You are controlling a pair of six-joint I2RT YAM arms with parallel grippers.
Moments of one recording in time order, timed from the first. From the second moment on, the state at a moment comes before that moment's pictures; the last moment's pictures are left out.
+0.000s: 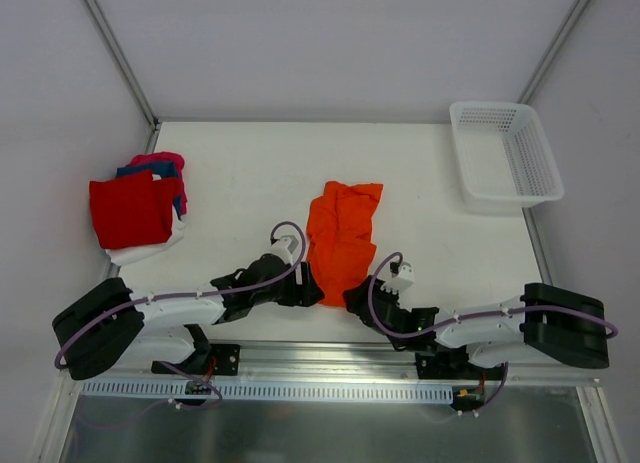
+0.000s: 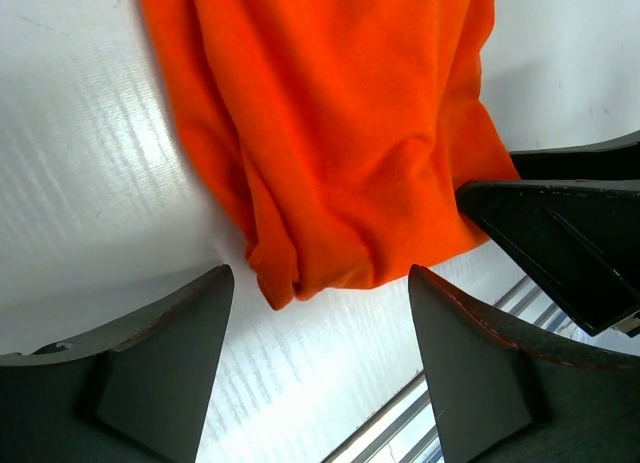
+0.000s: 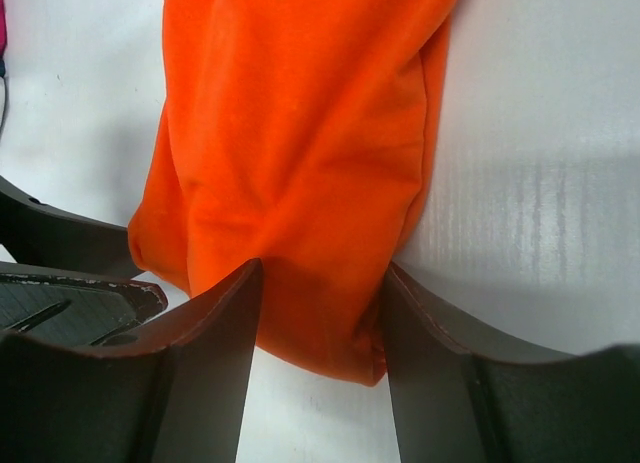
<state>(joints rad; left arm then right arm) -0.94 1.20 0.31 0.23 0.00 -0.82 1.35 1.22 0.24 0.22 0.74 1.34</state>
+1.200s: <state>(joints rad) -0.93 1.24 0.33 0.18 -0.09 -0.83 1.34 1.27 0.27 0.24 0.67 1.29</state>
